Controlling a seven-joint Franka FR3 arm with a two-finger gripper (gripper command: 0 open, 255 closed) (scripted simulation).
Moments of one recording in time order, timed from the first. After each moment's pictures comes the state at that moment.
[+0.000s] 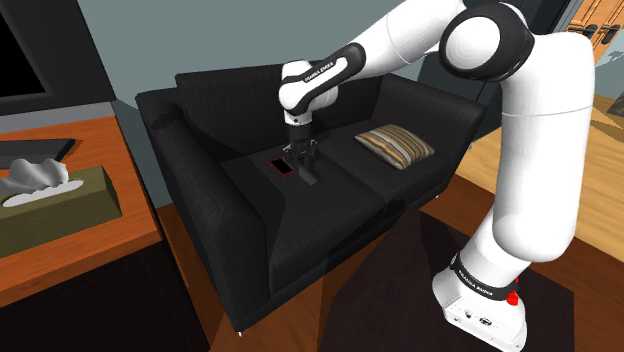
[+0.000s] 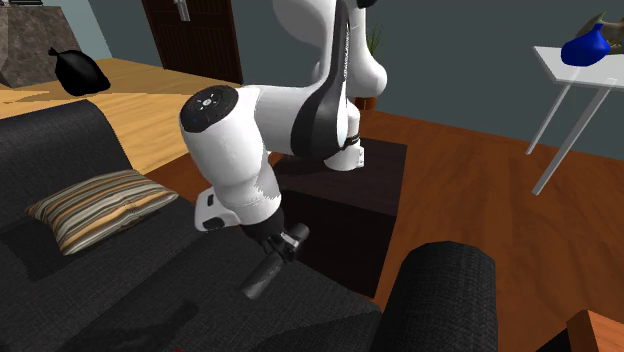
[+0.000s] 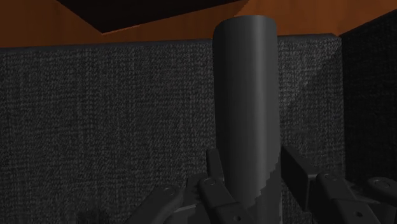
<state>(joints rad) -0.04 0.43 0.05 -1.83 0.05 2.05 0.18</state>
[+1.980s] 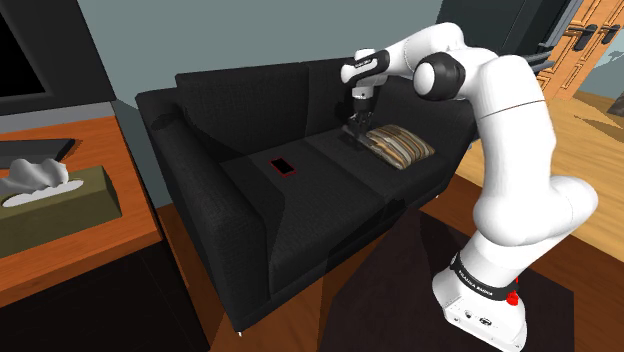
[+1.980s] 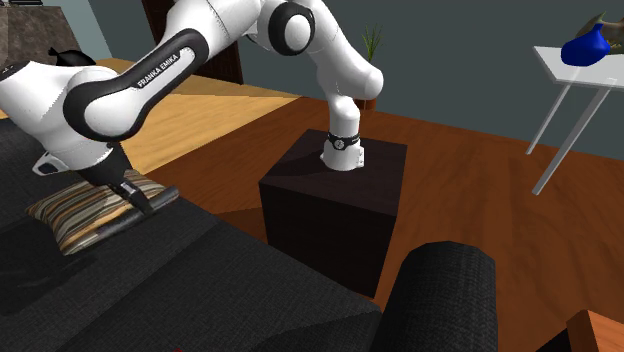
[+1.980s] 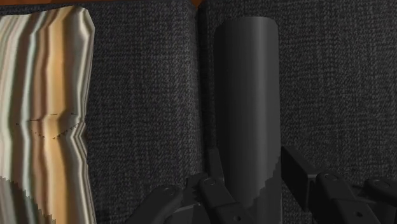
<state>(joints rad) -0.46 0.78 -0.12 -1.25 0.03 1.82 -0.37</state>
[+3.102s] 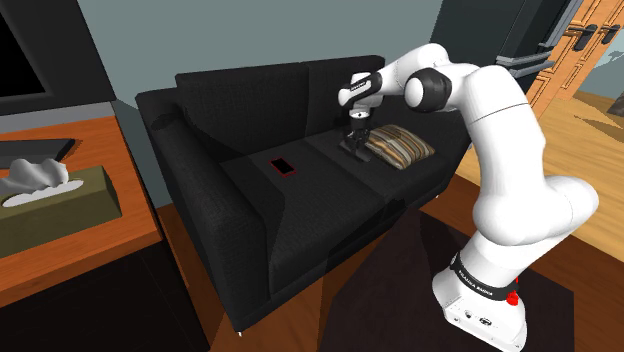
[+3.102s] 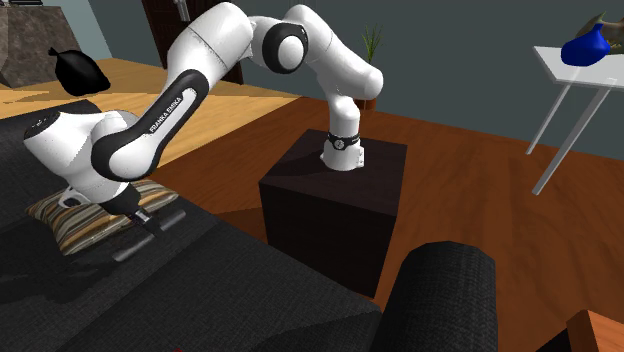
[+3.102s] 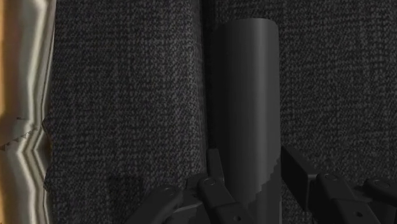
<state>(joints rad) -0.48 0.90 -0.11 -1.26 0.04 1.95 -0.38</state>
